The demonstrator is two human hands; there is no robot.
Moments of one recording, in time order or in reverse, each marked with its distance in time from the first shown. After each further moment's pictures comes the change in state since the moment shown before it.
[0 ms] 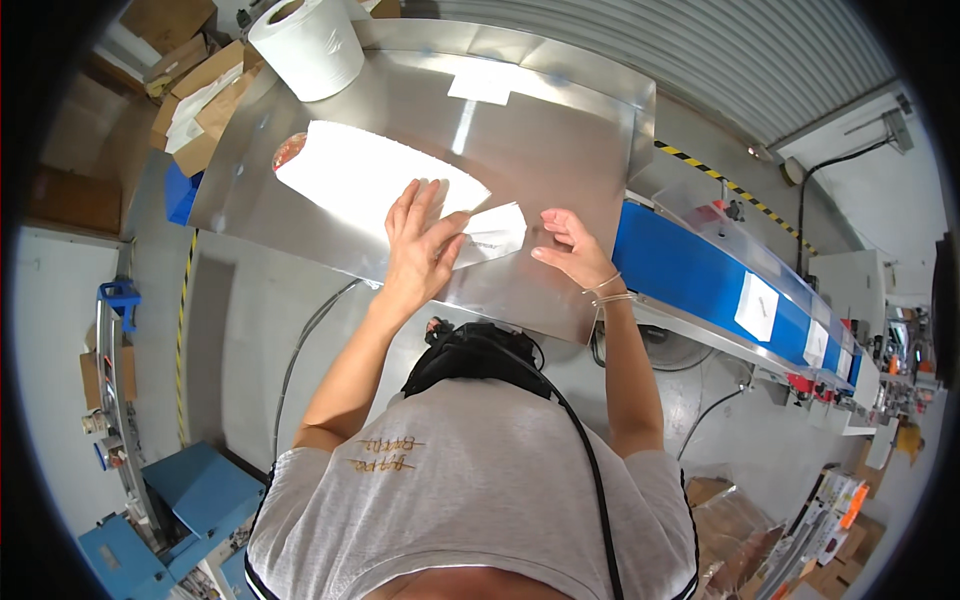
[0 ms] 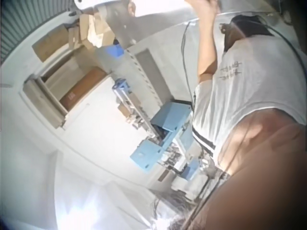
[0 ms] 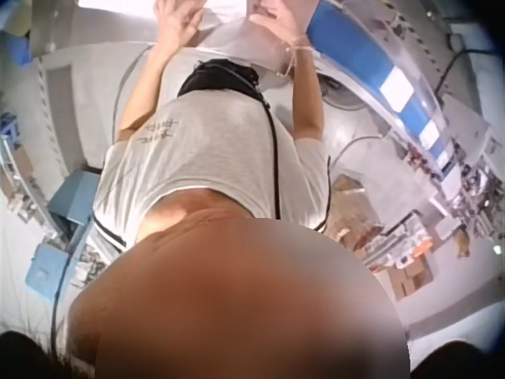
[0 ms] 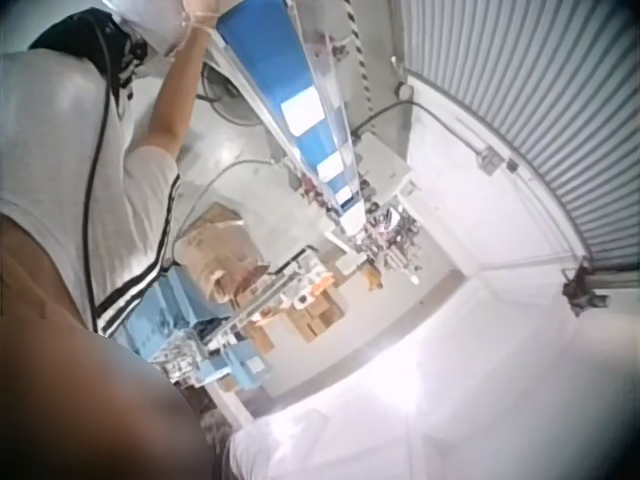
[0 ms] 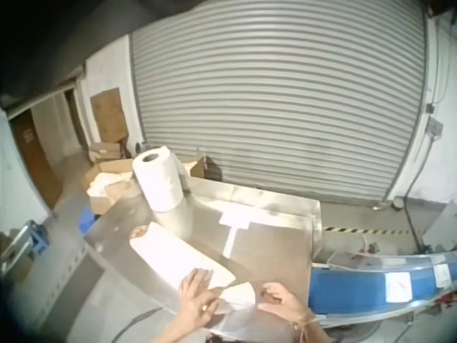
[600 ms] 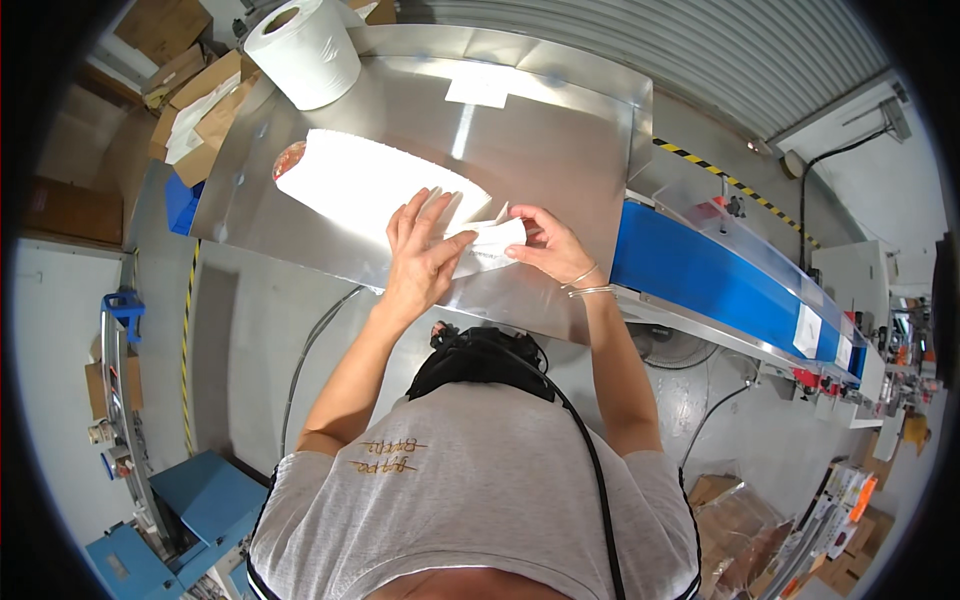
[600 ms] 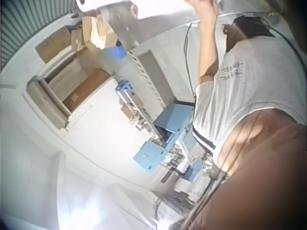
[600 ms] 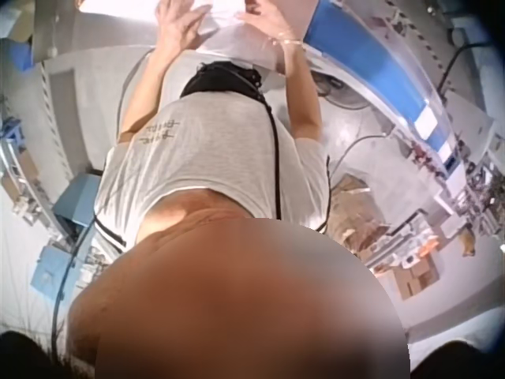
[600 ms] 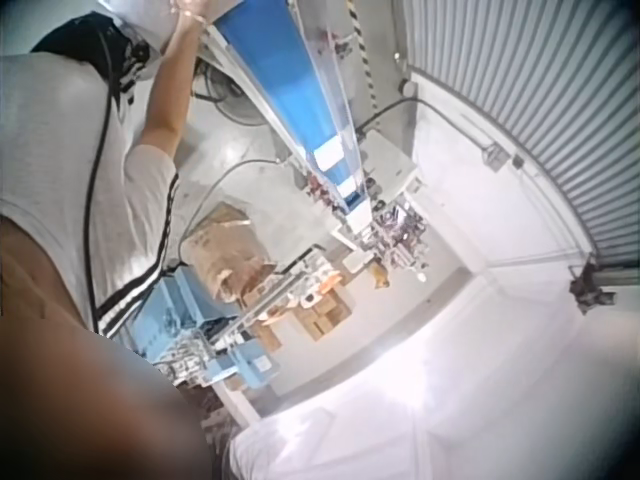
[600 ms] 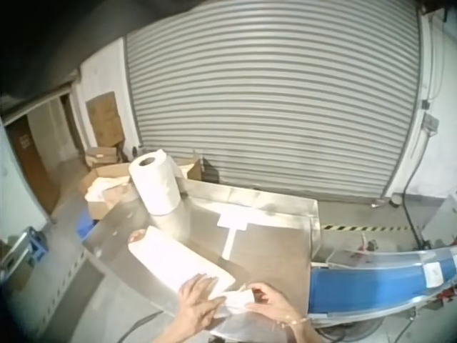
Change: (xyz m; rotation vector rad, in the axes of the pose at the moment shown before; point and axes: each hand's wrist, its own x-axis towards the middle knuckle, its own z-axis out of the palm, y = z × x) left_hand -0.003 -0.001 -0.002 0.033 0.002 0.123; right_hand 0.020 -0.001 0.028 0.165 -0.056 -0.058
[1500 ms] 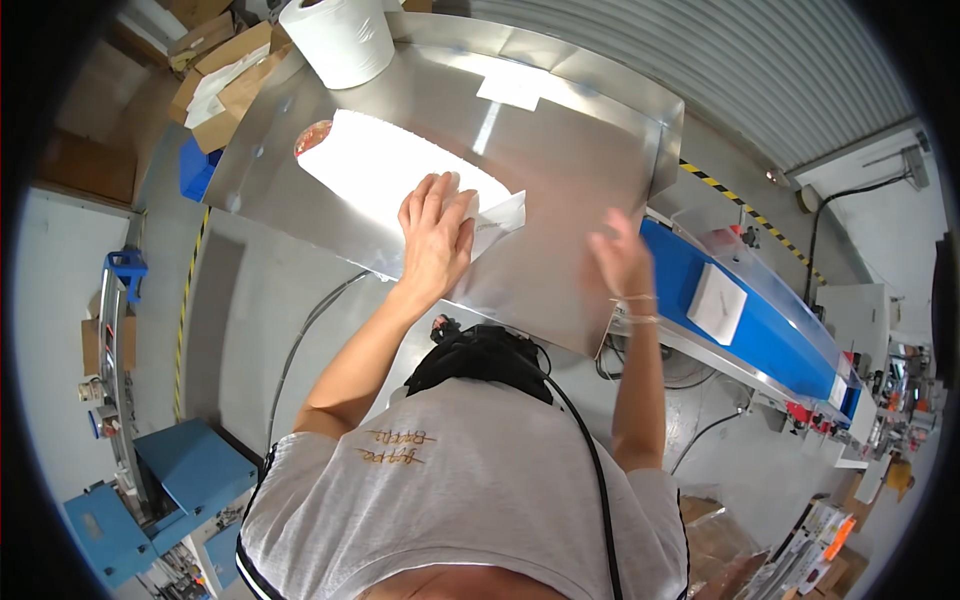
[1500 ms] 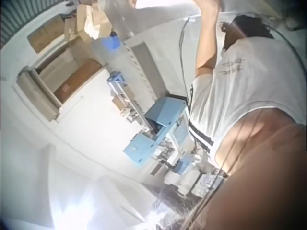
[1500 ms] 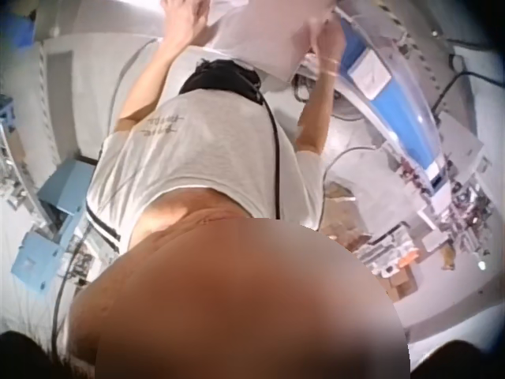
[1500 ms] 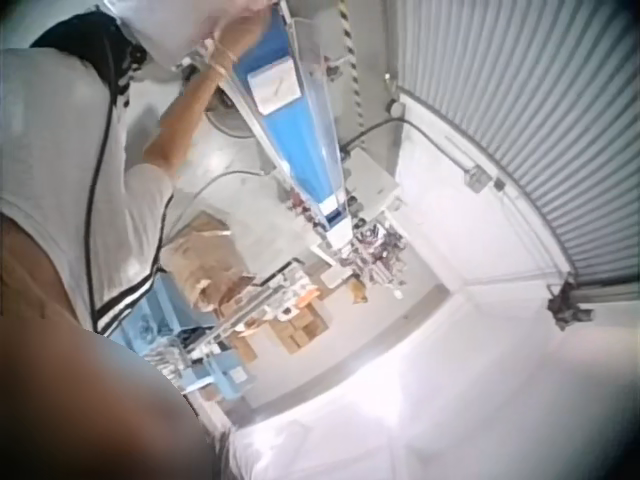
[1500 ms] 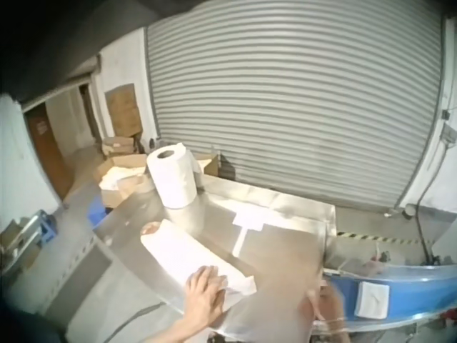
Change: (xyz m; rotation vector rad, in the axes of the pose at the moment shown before) left_hand 0.009 -0.002 0.011 0.114 0.082 -0.199; right_hand -0.029 0.016 -0.066 -0.718 0.431 0.041
